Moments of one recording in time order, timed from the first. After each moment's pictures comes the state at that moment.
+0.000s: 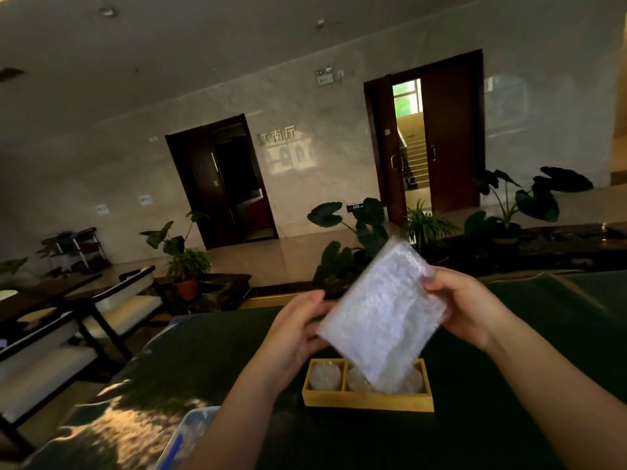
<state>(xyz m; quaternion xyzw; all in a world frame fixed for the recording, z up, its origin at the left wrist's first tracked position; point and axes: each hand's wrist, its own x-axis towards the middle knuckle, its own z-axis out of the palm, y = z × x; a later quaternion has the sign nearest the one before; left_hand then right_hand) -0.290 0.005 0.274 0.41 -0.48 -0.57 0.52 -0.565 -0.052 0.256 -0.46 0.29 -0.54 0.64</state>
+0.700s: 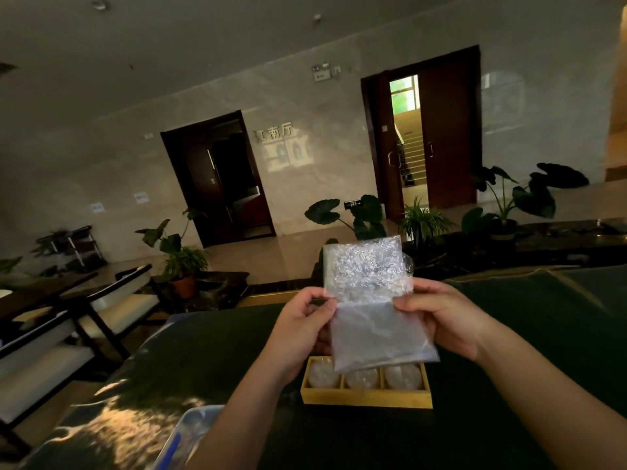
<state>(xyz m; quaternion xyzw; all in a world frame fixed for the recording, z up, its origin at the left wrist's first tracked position) -0.300 0.000 0.275 0.48 -0.59 -0.45 0.48 -0.543 -0.036 0.256 -0.48 0.27 -0.46 0.69</state>
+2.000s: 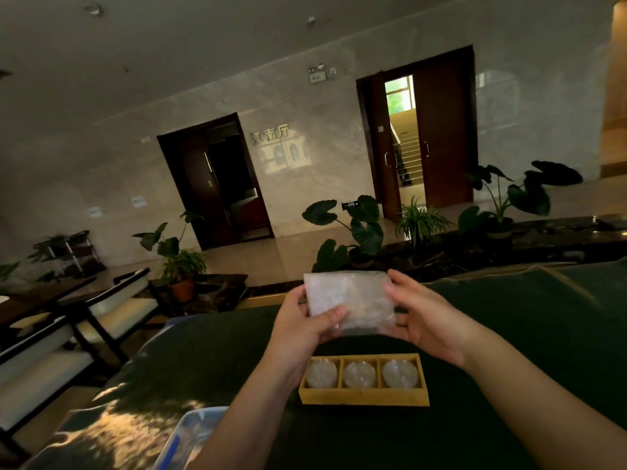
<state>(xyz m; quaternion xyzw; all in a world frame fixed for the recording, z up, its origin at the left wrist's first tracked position) -0.314 0.011 0.281 0.47 -0.49 -0.50 0.54 -0.527 -0.021 0.259 -0.47 0.27 -0.47 0.70</state>
